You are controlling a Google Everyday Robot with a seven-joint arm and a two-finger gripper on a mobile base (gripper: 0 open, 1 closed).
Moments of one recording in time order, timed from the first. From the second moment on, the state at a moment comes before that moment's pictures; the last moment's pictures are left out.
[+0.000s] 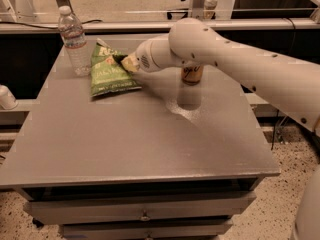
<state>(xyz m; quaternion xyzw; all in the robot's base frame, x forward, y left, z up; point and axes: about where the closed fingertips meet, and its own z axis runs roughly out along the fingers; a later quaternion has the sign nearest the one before) 0.704 0.093 0.857 -0.40 0.77 0.23 0.45</state>
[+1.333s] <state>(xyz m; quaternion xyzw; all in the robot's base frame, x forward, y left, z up) 0.706 0.098 0.850 -0.41 0.77 0.23 0.44</state>
